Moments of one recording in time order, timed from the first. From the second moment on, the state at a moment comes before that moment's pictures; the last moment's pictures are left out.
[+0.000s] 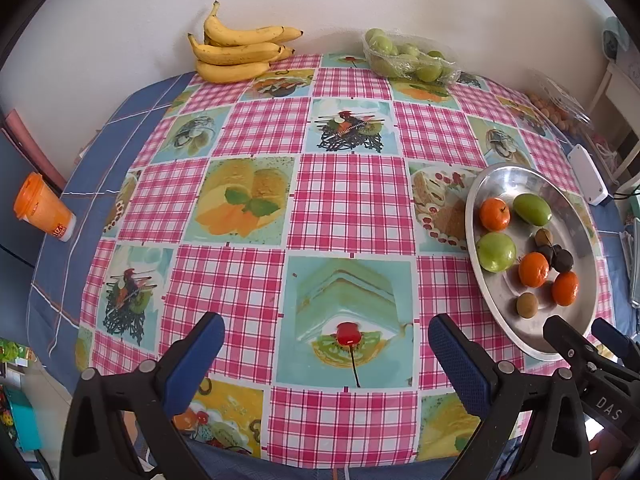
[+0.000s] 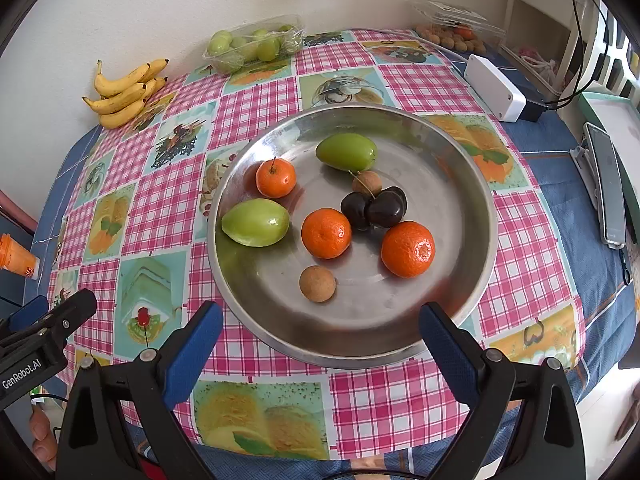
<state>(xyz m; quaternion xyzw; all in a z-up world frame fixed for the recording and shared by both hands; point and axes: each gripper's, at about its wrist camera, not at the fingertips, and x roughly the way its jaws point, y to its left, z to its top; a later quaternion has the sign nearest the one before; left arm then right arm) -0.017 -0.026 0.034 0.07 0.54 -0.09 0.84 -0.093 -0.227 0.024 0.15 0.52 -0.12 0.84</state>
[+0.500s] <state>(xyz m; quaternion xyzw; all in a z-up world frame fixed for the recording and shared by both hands) -0.017 -0.027 0.033 0.07 0.54 -0.09 0.84 -0.093 -0.228 0.023 0.15 0.52 -0.12 0.83</state>
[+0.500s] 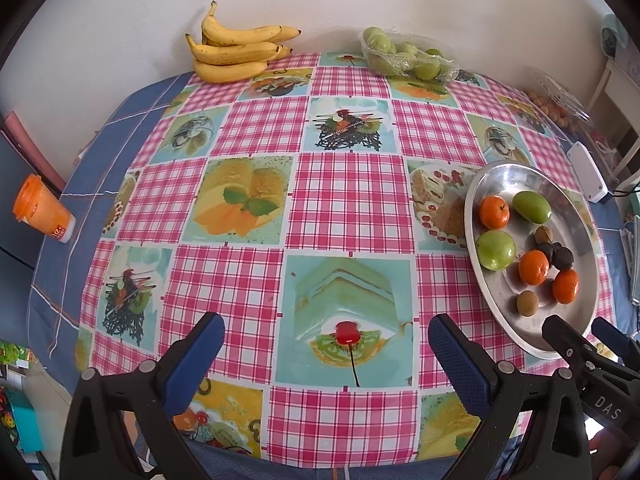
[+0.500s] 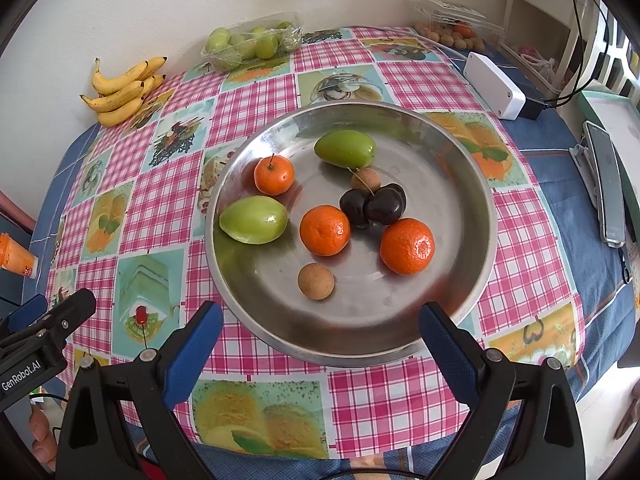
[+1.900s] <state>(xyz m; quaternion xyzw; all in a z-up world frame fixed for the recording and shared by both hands) -0.015 -0.023 0.029 0.06 0.55 -0.08 0.83 -0.092 -0.230 0.021 0.15 0.52 -0.12 0.83</state>
